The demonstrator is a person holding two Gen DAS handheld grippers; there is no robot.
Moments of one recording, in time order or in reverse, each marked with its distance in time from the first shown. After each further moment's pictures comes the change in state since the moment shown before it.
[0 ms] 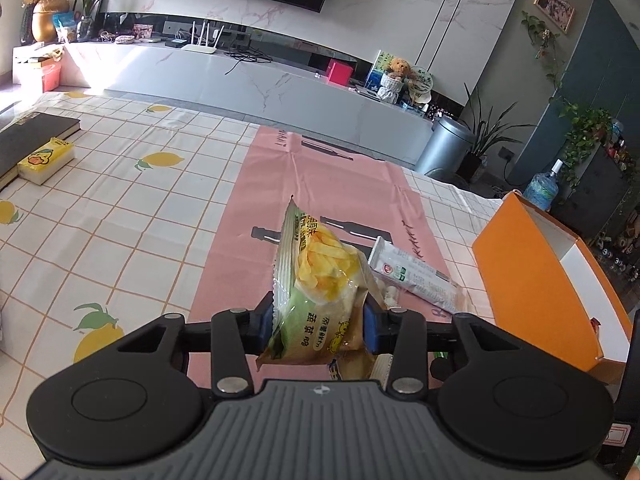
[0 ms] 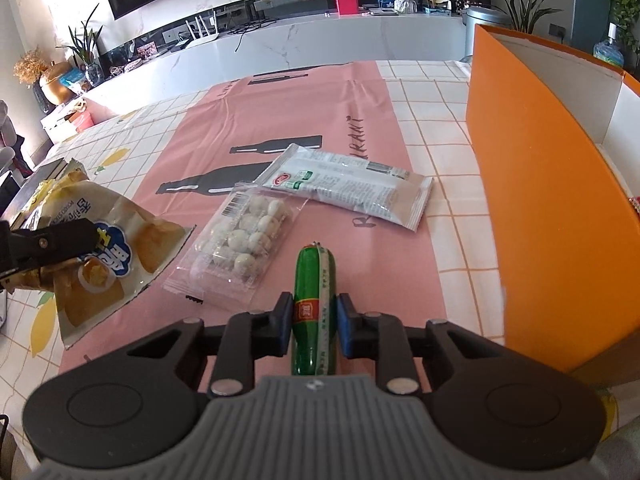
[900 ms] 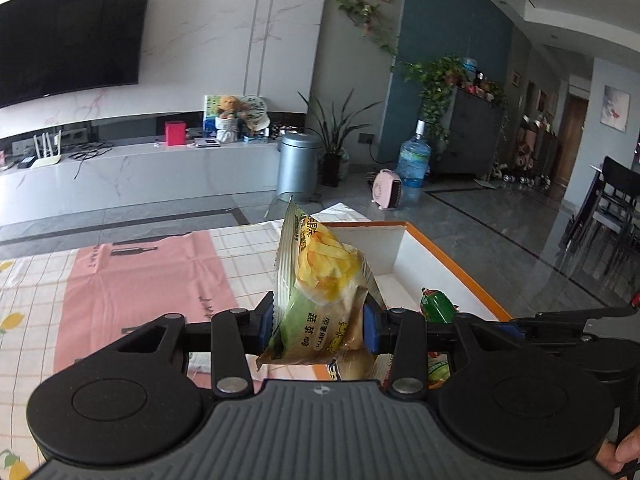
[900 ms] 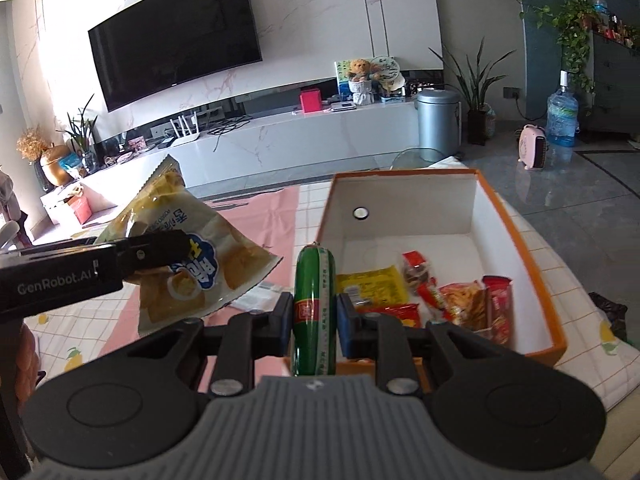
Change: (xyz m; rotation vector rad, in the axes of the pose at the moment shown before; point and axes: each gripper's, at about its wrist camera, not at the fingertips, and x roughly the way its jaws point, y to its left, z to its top) left arm -0.012 -0.197 0.024 0.441 -0.079 -0.286; right arm -0.175 -0.131 0.020 0.067 -0.246 -0.054
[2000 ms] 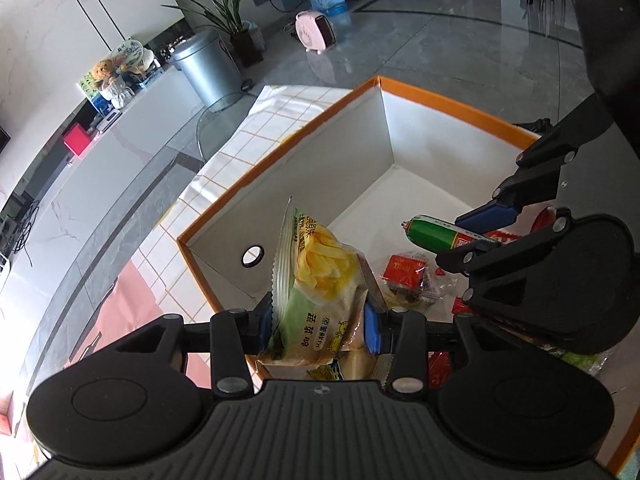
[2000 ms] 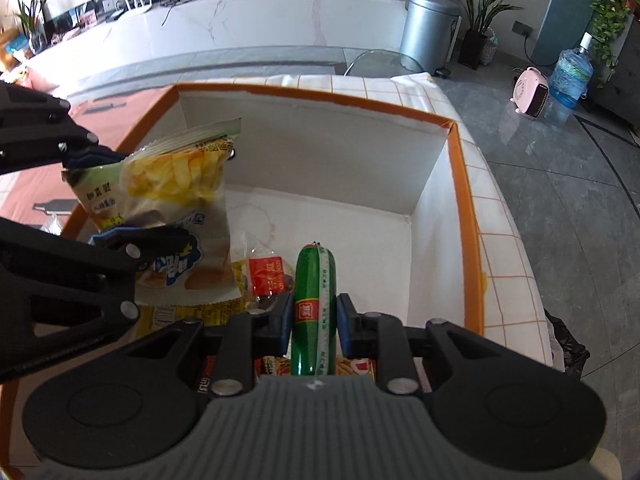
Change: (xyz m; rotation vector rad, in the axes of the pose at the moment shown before) left arm 0.221 -0.056 0.017 0.573 0.464 0.016; right arm 0.207 -0.103 0.064 -0.167 0.407 -0.113
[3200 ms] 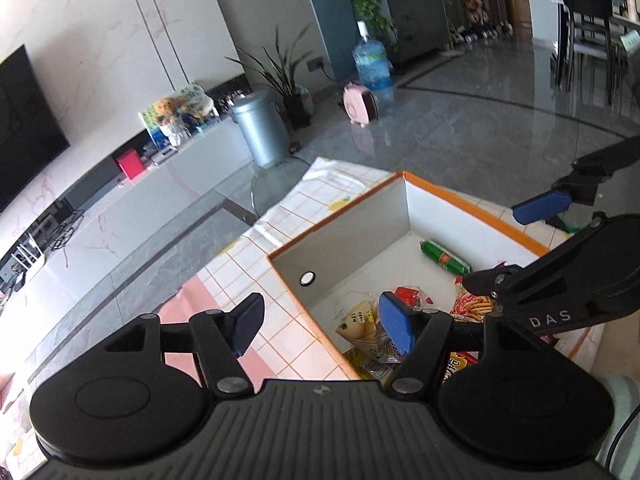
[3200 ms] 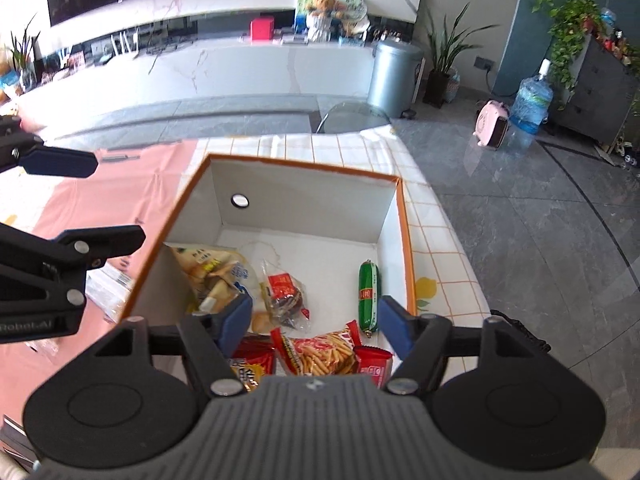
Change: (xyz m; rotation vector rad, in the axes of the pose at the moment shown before) left arm -0.130 0.013 -0.036 -0.144 -0.238 0.086; right arm -0.127 0.036 -0.027 0.075 -0.199 -0.088
